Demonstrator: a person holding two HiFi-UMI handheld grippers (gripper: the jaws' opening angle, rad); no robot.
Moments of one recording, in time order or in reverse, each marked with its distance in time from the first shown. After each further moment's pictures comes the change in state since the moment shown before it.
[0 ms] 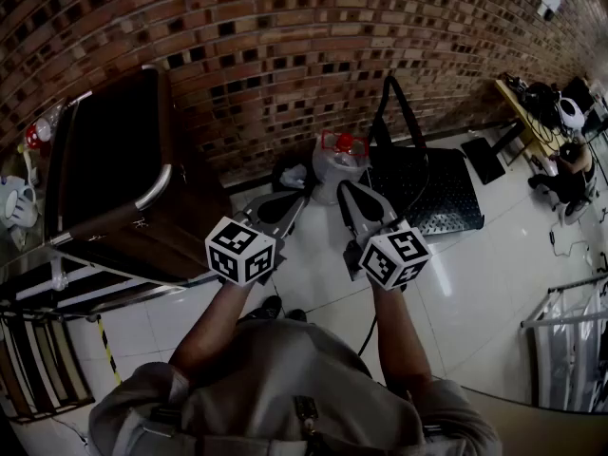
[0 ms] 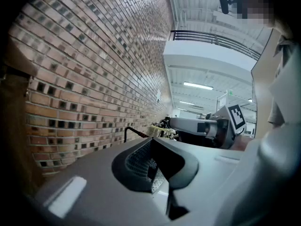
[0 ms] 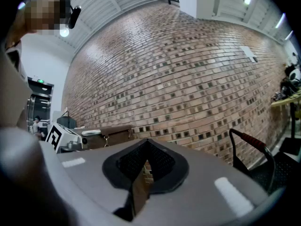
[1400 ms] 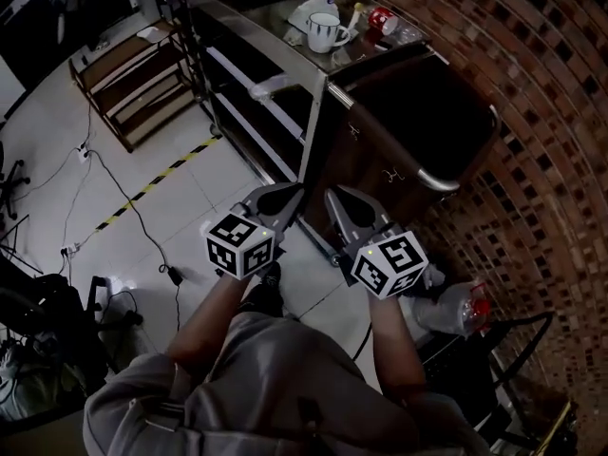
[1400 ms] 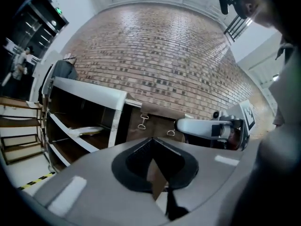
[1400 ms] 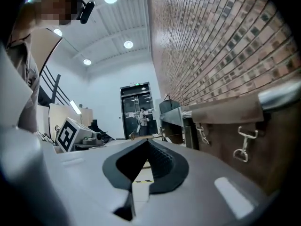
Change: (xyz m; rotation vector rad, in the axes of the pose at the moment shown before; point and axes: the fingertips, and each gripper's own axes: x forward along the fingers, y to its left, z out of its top) left arm -0.424 0.073 -0.040 -0.125 -0.322 1.114; right arm 0.089 0.429 -0.102 -0.112 0.250 1.220
